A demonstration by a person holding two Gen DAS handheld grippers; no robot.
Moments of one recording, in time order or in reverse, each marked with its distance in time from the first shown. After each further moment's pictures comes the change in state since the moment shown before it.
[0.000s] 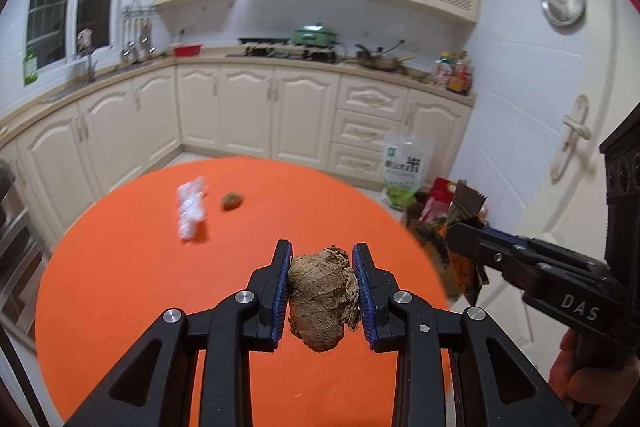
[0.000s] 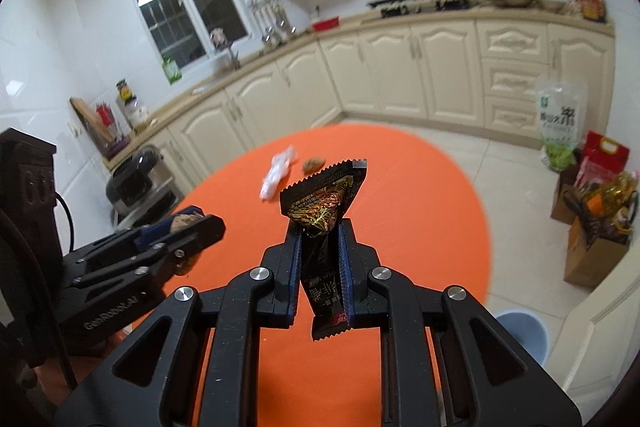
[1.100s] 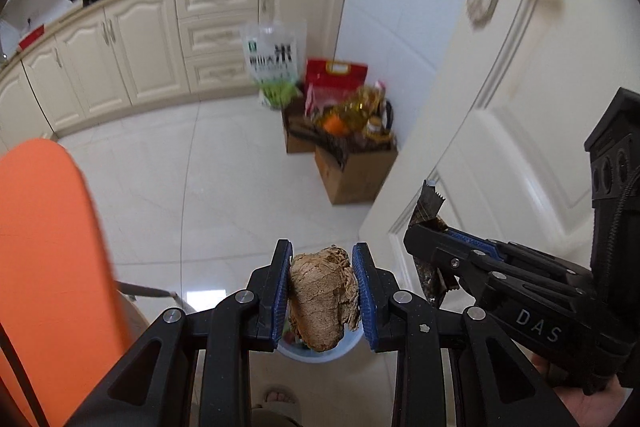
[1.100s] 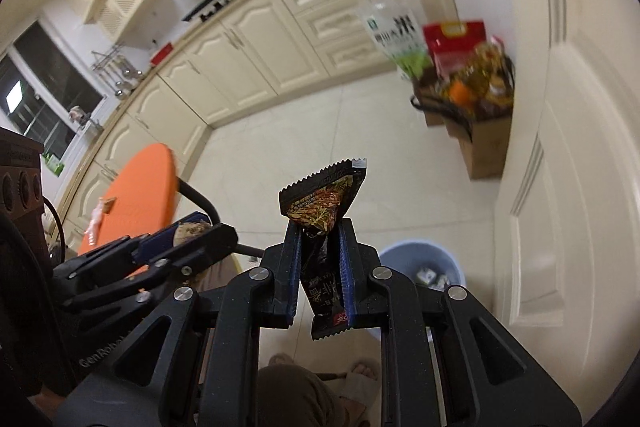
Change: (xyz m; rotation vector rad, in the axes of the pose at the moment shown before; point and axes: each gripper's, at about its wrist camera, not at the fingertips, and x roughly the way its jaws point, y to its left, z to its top) left arm 0.254 -0.247 0.001 0.279 0.415 -0.261; right arm -0.042 -0.303 -0.089 0.498 0.086 -0.291
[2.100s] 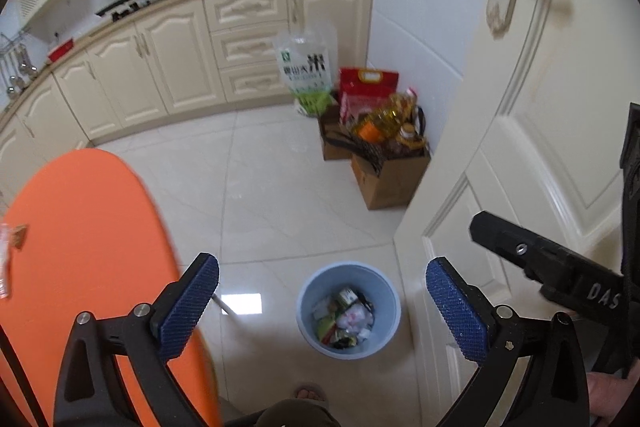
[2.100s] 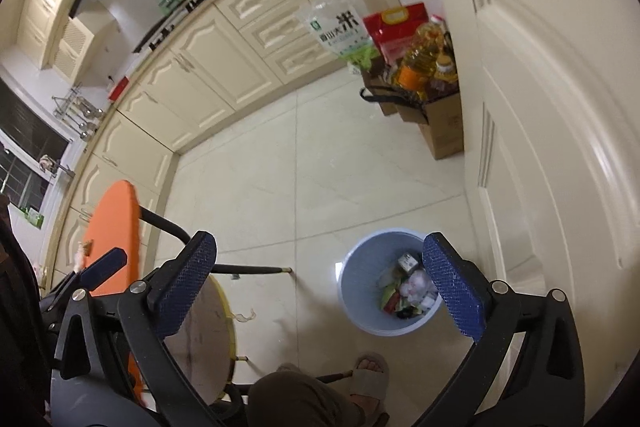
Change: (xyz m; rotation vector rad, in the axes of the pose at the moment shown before) left arm -0.012 -0.006 0.024 0.037 -0.041 0.122; right arm -0.031 -0.017 0.000 0.150 -0.066 -0.088
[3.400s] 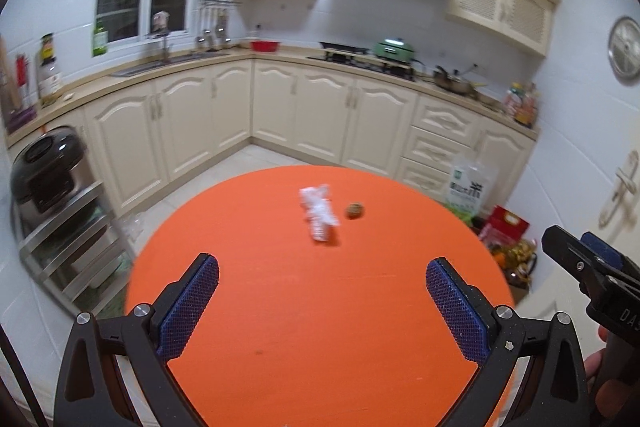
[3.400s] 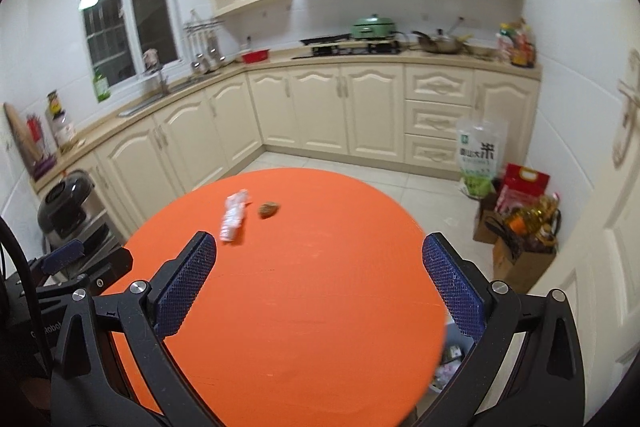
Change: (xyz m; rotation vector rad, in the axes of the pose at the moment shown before) left arm -0.292 0.225 -0.261 -0.494 -0.340 0.322; right arm -0.085 0.406 -0.153 -0.652 -0.201 0.102
